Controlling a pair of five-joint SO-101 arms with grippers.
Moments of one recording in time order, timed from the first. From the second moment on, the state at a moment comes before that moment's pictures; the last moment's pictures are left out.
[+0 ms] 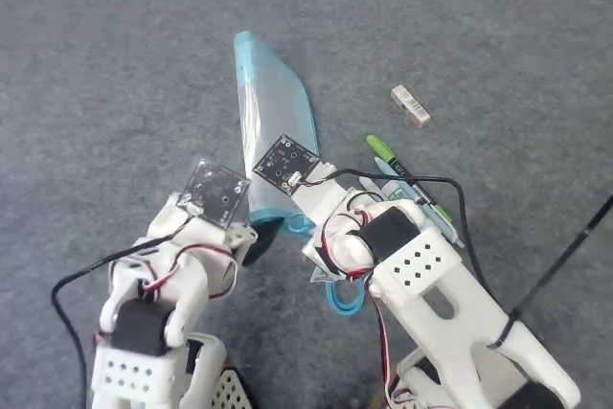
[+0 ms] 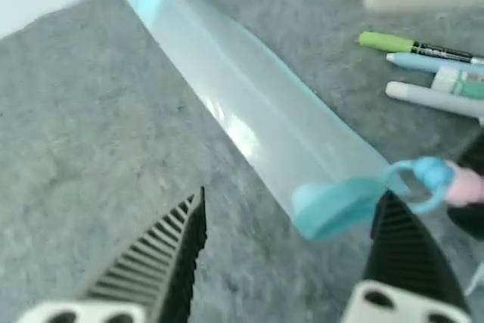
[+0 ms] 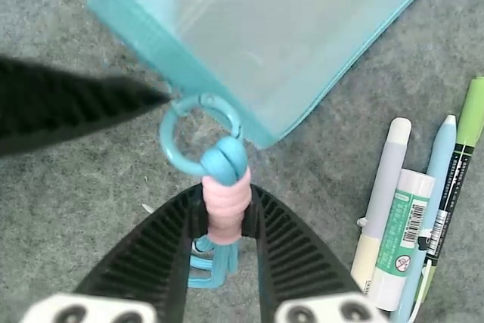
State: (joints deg) left arm 4.3 -84.9 69.1 68.2 -10.9; right arm -40.7 -34.5 42.2 67.8 14.6
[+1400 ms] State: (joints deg) left arm 2.2 -90.0 74.6 63.2 -12.2; right arm -36.2 -23.6 36.8 67.9 14.6
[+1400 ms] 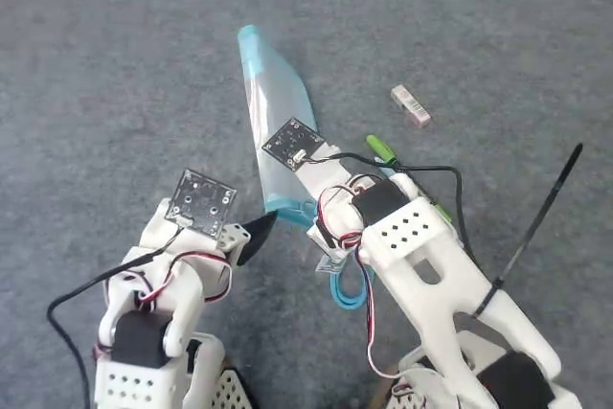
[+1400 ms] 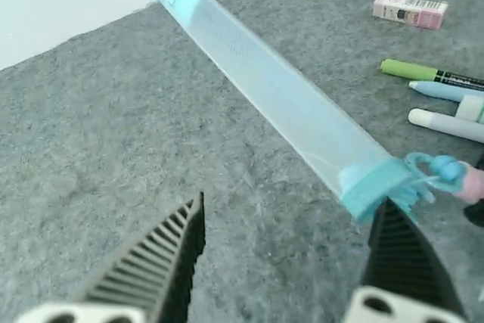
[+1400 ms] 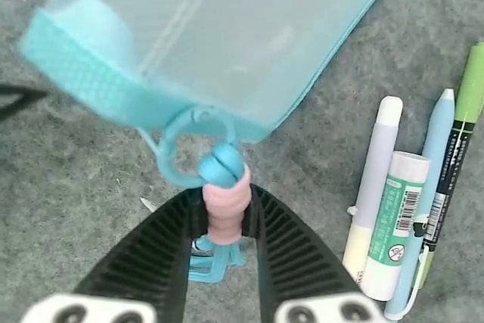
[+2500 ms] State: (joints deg) left arm 5.5 -89.5 85.4 45.3 -12.4; right arm -39.5 -23.7 36.7 67.9 14.5
